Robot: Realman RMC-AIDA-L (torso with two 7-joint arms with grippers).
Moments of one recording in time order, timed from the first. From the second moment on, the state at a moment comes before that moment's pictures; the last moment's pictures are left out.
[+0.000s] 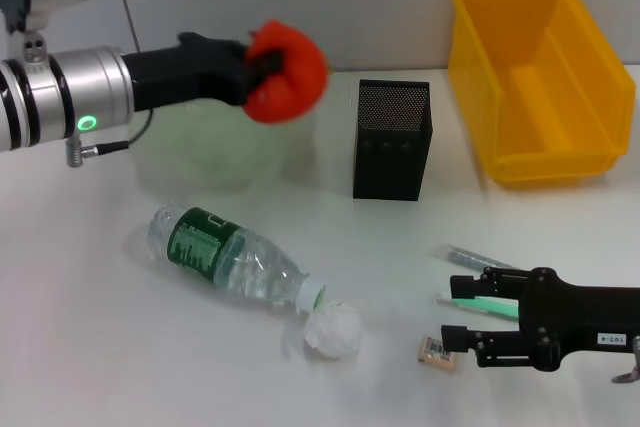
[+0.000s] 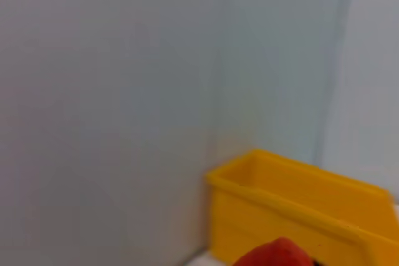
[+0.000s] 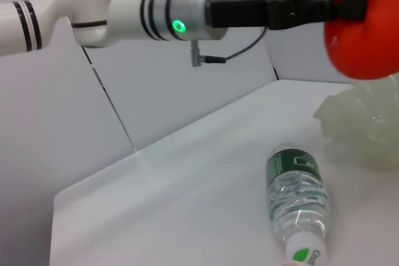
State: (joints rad) left arm -0.68 -2.07 0.95 0.75 1.77 1.10 -1.58; right arm 0.42 1.97 2.09 0.50 1.45 -1.58 1.32
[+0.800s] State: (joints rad) left arm -0.72 -2.07 0.97 0.56 1.73 0.72 -1.58; right arm 0.42 1.97 2.09 0.50 1.45 -1.58 1.31
